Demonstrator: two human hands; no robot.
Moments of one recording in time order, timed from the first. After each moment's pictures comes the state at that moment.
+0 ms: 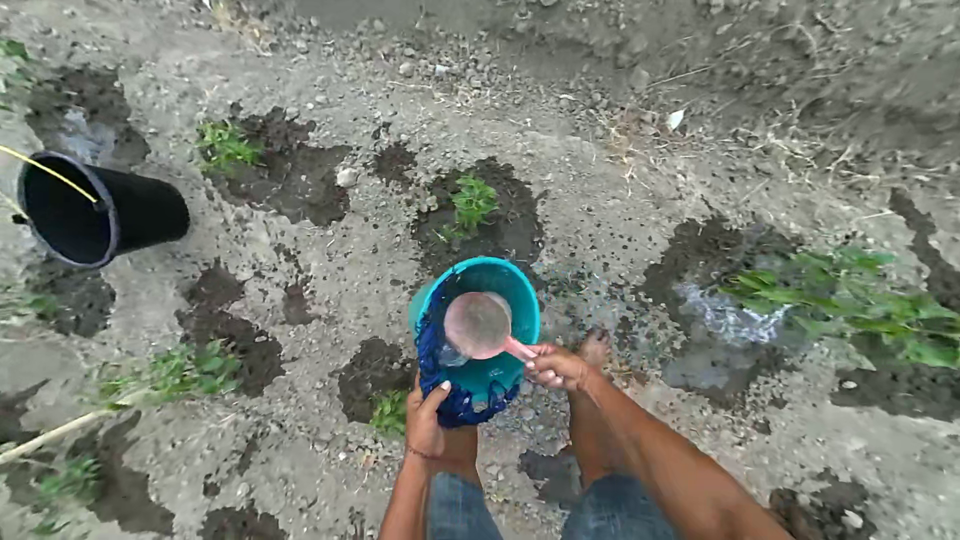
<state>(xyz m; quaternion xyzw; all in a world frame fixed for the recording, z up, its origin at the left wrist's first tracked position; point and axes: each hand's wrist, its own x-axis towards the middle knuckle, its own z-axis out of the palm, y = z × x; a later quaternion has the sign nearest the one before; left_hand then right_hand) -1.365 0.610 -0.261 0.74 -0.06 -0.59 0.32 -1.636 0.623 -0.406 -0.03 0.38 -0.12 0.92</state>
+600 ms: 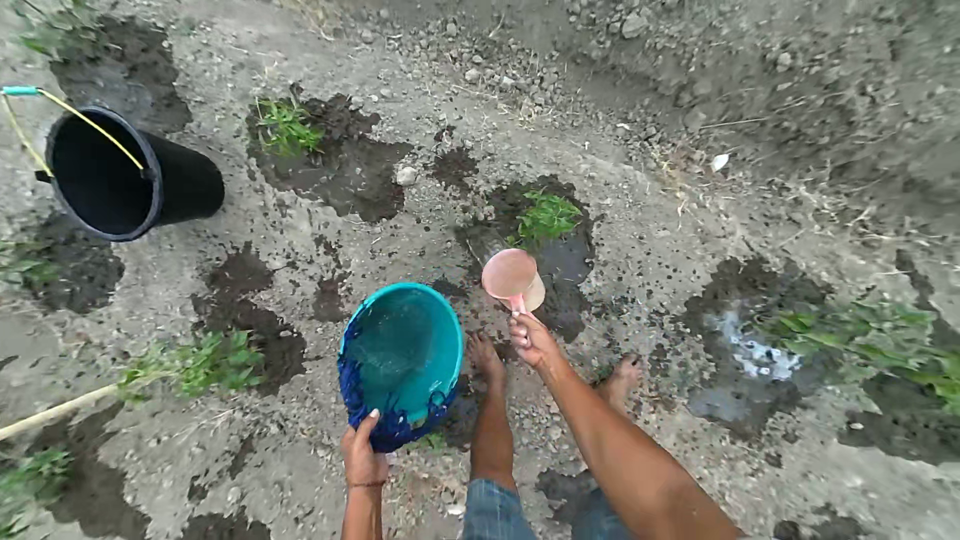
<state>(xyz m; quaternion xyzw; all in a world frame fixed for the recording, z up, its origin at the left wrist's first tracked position) -1.121 0.619 -0.272 0.81 0.02 -0.44 0.39 -1.417 0.518 -0.416 0.20 0.53 -0.39 0.73</state>
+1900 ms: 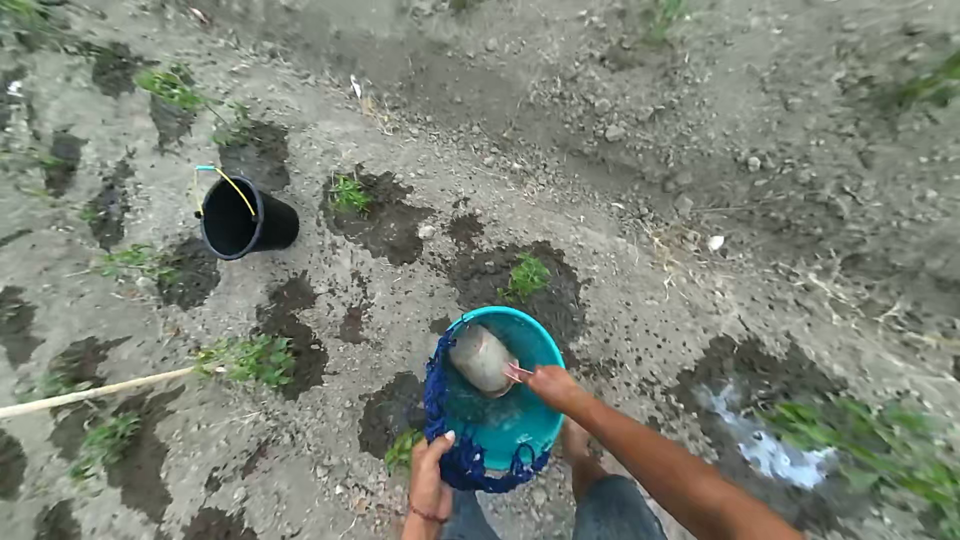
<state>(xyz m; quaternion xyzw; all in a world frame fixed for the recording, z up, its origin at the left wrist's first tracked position) -1.340 0.577 -0.135 0.74 0.05 -0.53 0.42 -1.544 0.472 -0.297 -0.71 0.37 0.35 0.48</state>
